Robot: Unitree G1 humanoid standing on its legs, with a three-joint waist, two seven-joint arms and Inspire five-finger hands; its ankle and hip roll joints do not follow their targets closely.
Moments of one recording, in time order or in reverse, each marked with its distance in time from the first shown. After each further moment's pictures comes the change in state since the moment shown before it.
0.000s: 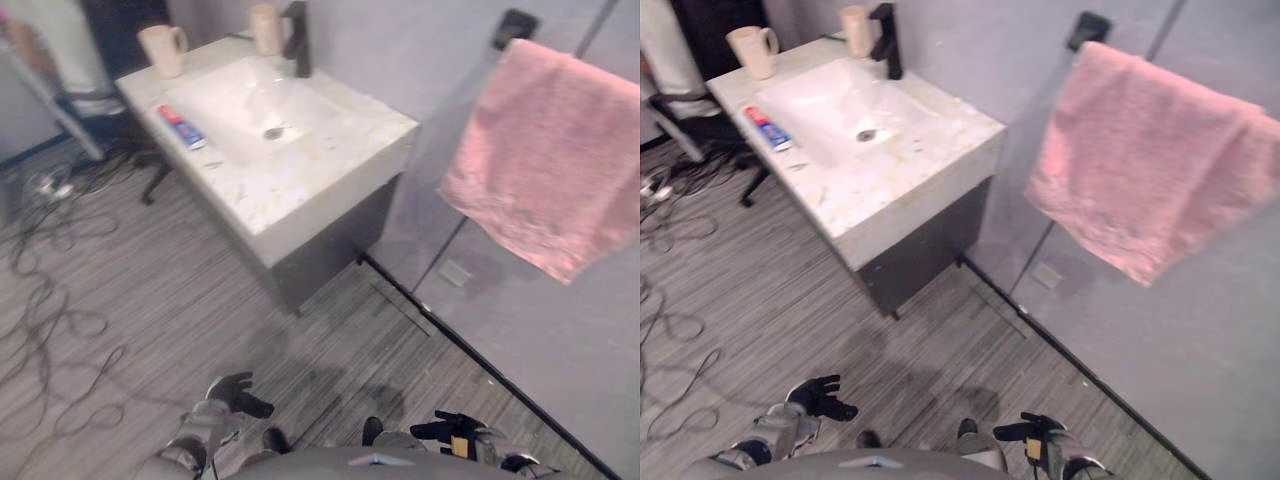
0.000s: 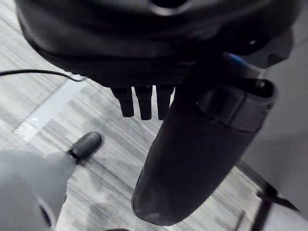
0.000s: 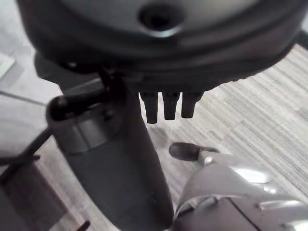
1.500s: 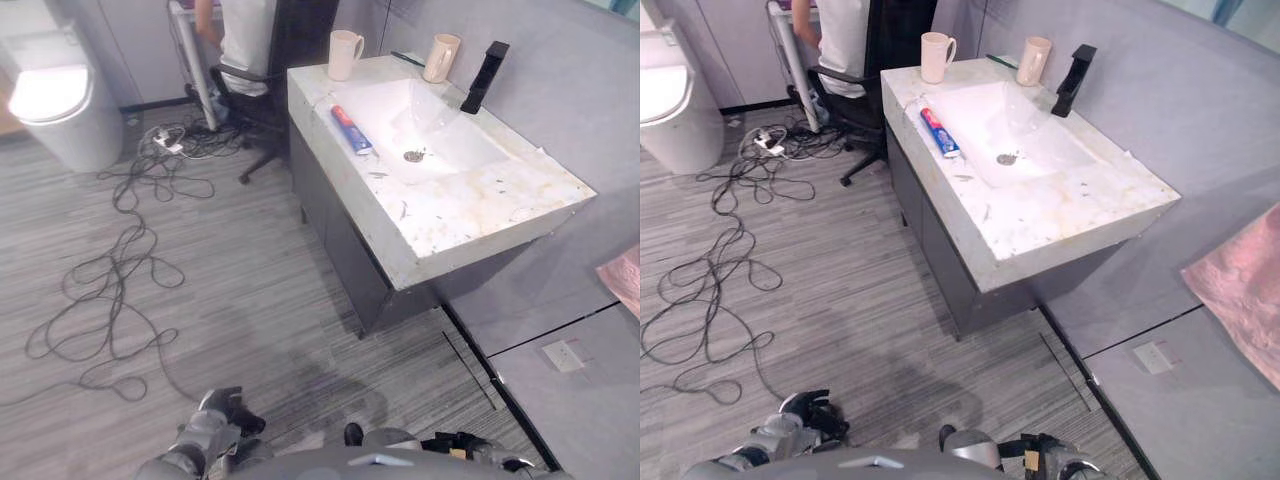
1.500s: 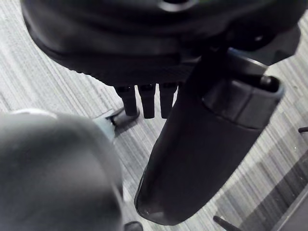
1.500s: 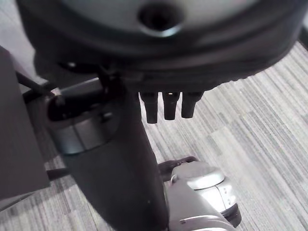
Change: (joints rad) left arm -0.019 0.014 -0.030 0.037 -0.004 -0.009 0.074; right arm -0.015 0.030 -0.019 0.067 -0.037 0.058 -0.013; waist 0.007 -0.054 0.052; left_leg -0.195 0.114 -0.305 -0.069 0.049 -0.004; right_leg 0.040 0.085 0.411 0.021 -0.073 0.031
